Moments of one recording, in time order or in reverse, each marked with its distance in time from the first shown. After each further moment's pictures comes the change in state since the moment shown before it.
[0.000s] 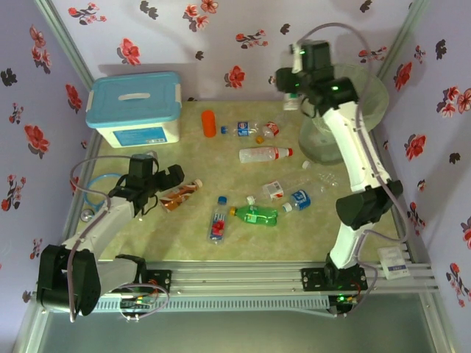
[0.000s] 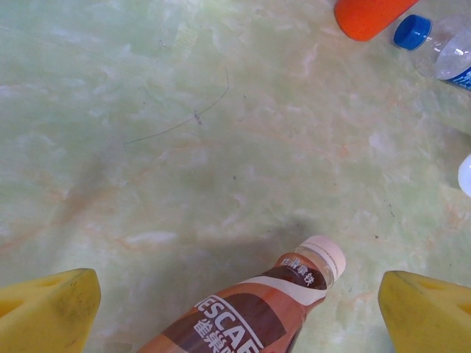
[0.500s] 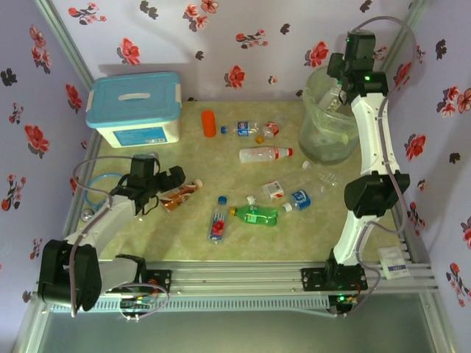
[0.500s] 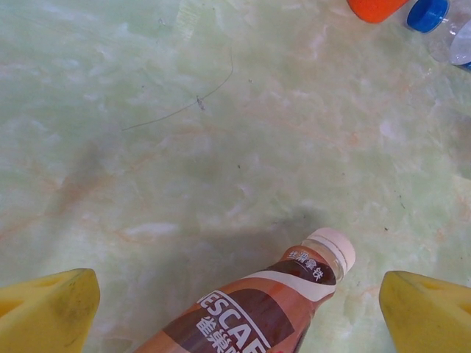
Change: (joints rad) left arm 0.000 0.038 0.000 0.002 0.013 0.000; right arm -0.260 0.117 0.055 0.090 0.135 0.000
